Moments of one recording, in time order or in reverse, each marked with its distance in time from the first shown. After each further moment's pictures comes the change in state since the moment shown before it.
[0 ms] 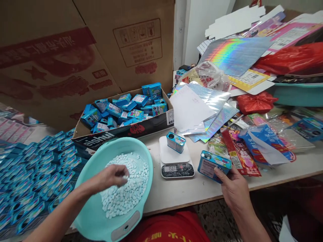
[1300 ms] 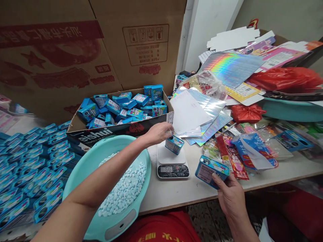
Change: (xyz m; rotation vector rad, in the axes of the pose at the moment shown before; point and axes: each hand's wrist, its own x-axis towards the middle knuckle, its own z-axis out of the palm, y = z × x) left_hand 0.125 0.147 0.000 0.545 0.402 0.567; right_hand -0.014 -0.008 -0.003 -0.069 0.014 -0.054
